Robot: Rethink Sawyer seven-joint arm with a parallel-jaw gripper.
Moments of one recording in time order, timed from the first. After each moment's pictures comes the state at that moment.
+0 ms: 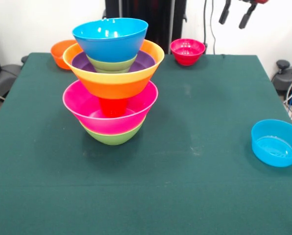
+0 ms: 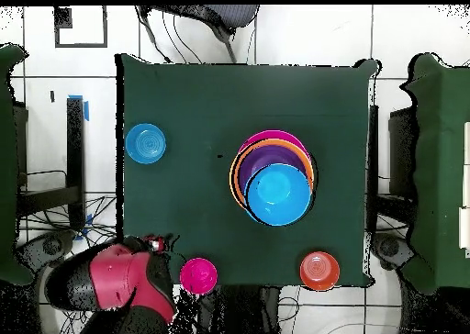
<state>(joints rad) 0.53 -0.78 -0.41 1.93 0.06 0.44 1.86</state>
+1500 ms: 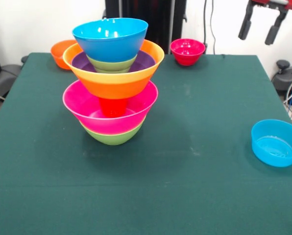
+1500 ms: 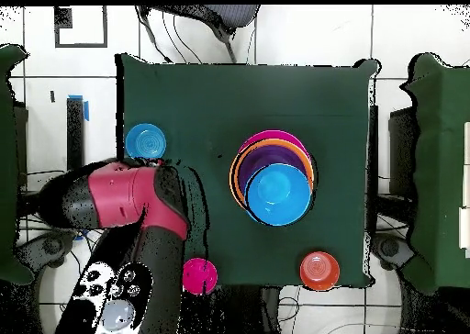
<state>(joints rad) 0.32 -0.72 -0.30 1.53 -0.01 0.58 1.86</state>
